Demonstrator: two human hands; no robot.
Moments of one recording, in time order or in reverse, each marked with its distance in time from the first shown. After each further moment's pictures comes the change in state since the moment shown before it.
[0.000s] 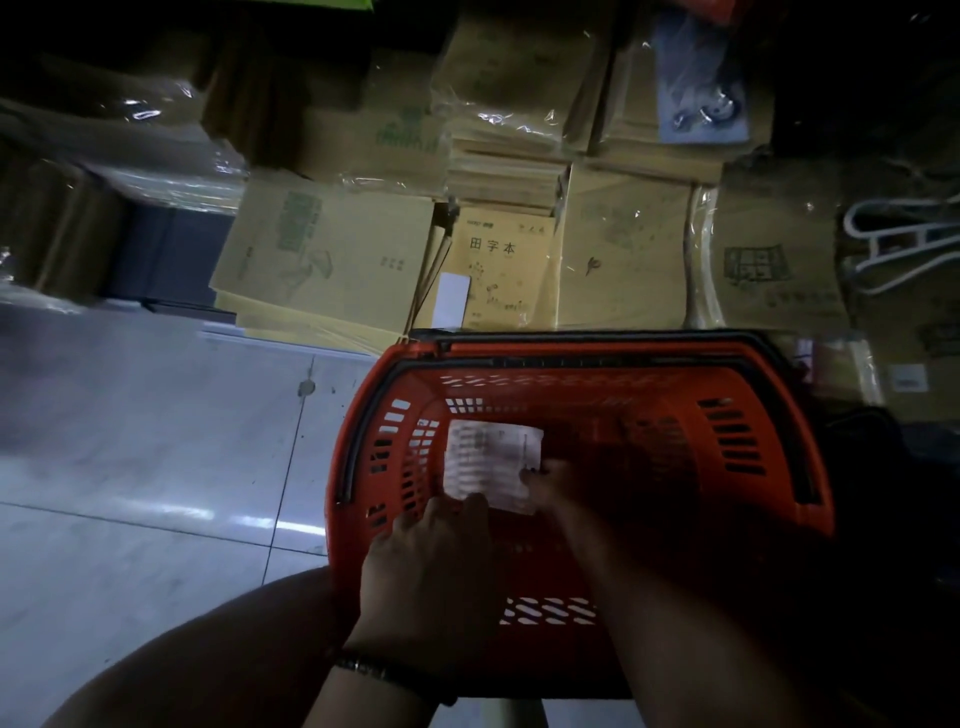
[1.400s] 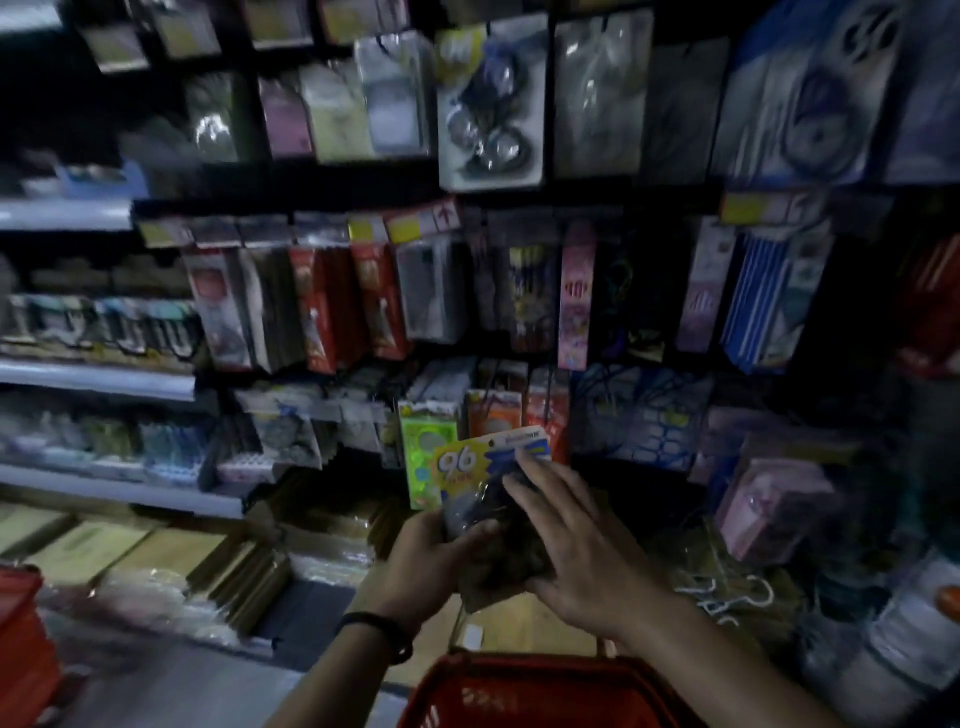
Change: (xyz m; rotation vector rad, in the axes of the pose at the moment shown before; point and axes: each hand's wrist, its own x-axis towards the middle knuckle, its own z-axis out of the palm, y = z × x) left_hand -0.275 0.088 -0.194 -1.043 0.692 0.573; right_hand -0.524 -0.183 -0.270 -0.896 0.680 -1.661
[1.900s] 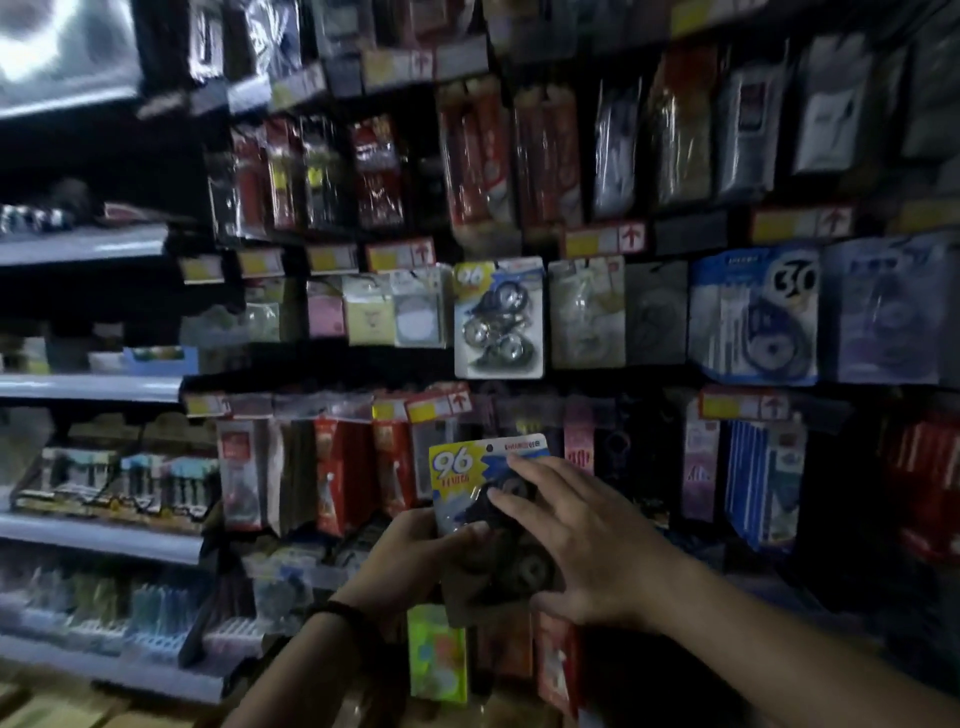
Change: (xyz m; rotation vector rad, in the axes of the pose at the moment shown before) left_hand 0.049 0.189 -0.049 -0.029 -0.085 0.131; right_hand 0.122 0.017 -0.173 -0.348 0.133 -0.229
